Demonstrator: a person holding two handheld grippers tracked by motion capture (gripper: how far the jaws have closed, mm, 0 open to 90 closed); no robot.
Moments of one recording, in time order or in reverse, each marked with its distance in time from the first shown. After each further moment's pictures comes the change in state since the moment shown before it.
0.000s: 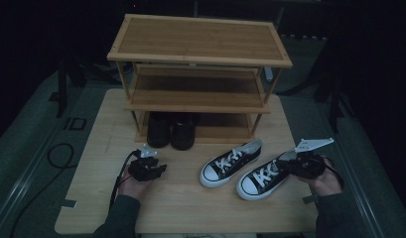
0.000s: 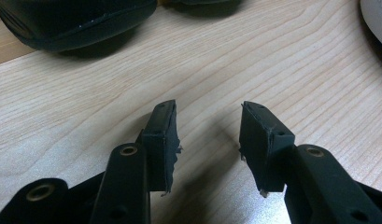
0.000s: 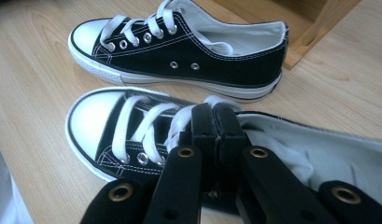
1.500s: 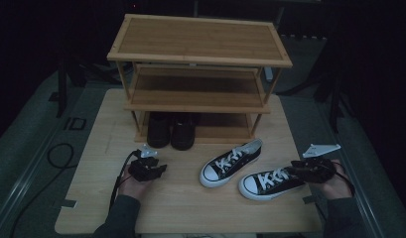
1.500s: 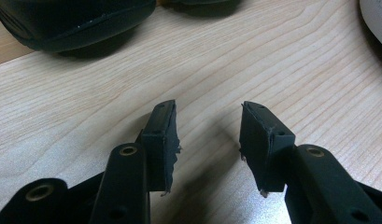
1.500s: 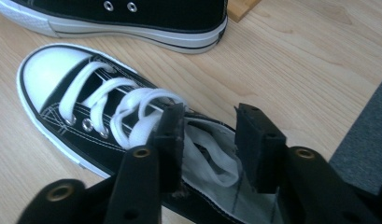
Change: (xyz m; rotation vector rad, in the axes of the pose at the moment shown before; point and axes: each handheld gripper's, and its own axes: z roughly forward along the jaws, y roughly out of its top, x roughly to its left) left arm 0.000 0.000 0.000 0.000 0.000 0.002; right arm -0.023 -0.032 -0.006 0.079 -0.149 -0.023
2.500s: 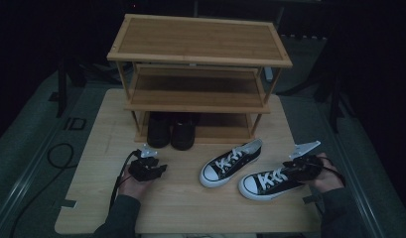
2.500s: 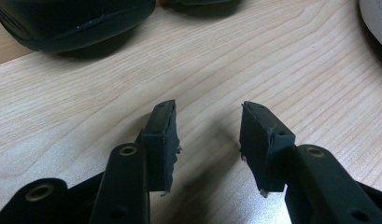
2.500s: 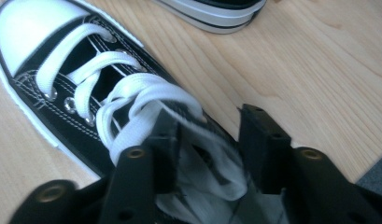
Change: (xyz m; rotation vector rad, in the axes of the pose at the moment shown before) left arm 0.000 0.000 0.000 0.000 -0.003 -0.003; right arm -0.002 0.012 0.032 0.132 0.068 -0.169
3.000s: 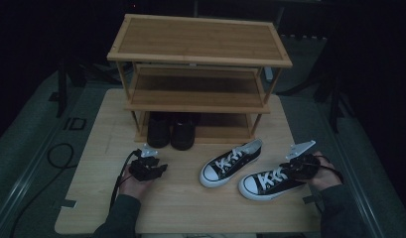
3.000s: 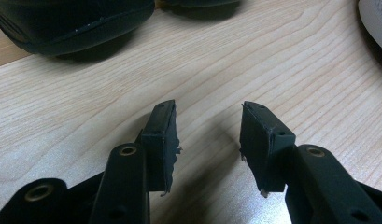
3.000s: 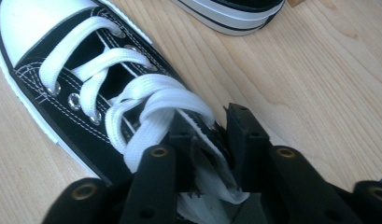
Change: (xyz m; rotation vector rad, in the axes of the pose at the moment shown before) left arm 0.000 0.001 0.001 -0.003 -0.003 0.002; right arm 0.000 0.006 0.005 0.026 0.025 -0.073
